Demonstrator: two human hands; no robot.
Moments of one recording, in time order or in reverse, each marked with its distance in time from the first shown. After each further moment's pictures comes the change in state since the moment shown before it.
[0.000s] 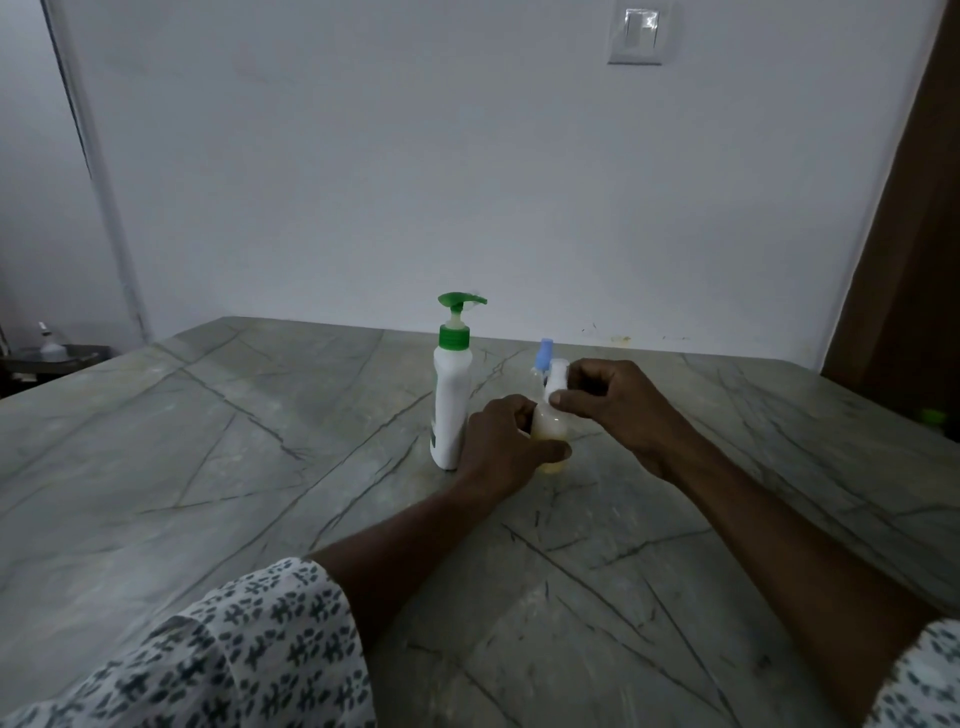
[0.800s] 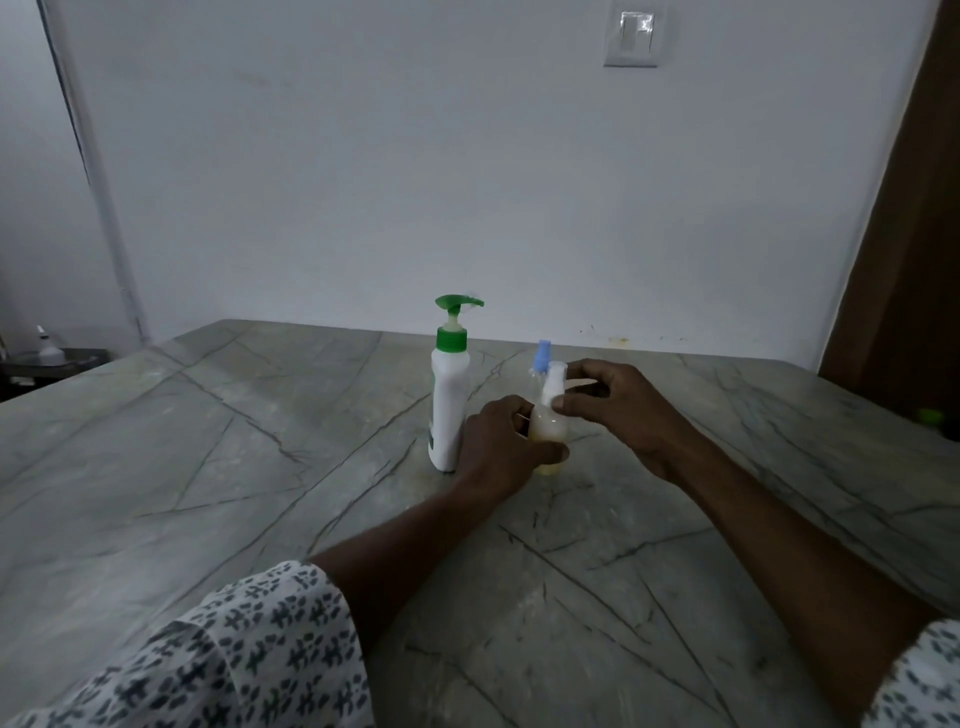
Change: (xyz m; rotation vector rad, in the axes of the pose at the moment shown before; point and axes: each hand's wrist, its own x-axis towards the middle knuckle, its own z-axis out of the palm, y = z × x) left_hand -0.002 0.003 0.000 0.015 0.014 -0.015; right_hand 0.000 0.005 -0.003 0.050 -0.029 0.085
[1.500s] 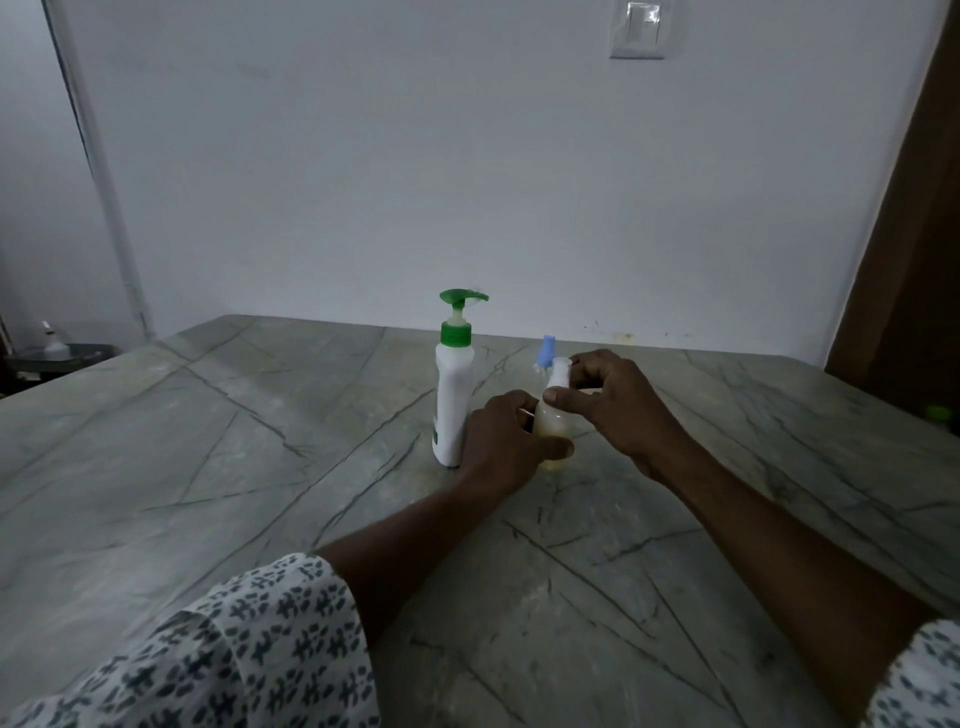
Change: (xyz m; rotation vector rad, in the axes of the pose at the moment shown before) left_hand 0.000 0.000 0.000 -0.015 0.000 -0.013; right_hand 0.000 -0.003 0.014 -0.185 0.197 -0.080
